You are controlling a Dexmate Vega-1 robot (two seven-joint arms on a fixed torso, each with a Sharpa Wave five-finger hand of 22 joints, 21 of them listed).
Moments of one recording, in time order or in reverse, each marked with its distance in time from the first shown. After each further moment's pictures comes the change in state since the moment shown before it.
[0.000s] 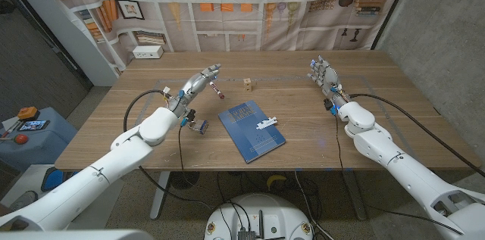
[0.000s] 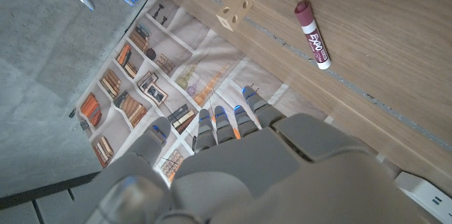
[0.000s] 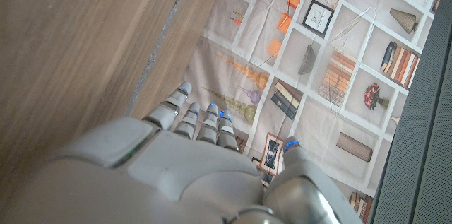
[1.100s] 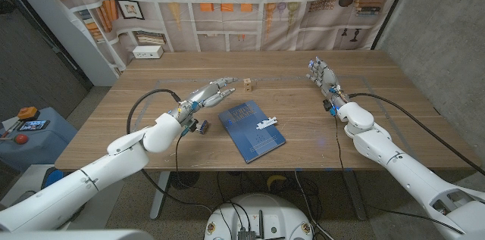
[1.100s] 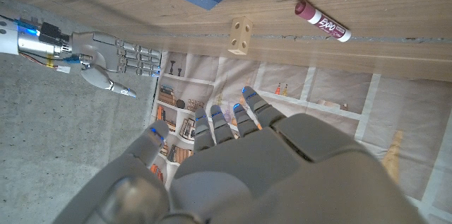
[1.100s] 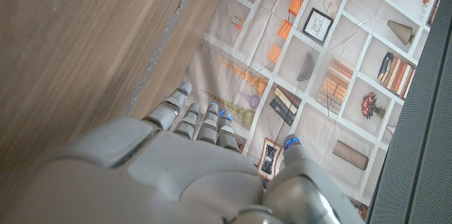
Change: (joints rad) left arm 0.043 0.095 0.054 -0.138 0.416 0.064 0.056; left_hand -0.017 -0.009 0.000 0.036 0.000 0.027 -0.041 0.000 0.000 0.027 -0.041 0.000 0.000 0.020 0.002 0.000 0.003 -0.009 0.002 -0.001 0.000; right arm 0.007 -0.001 -0.015 0.016 -0.030 0.019 -0.002; right_hand 0.020 0.001 0.004 -0.013 0.000 0.000 0.000 0.000 0.000 0.000 0.000 0.000 0.000 0.000 0.000 0.000 -0.014 0.000 0.000 0.000 0.000
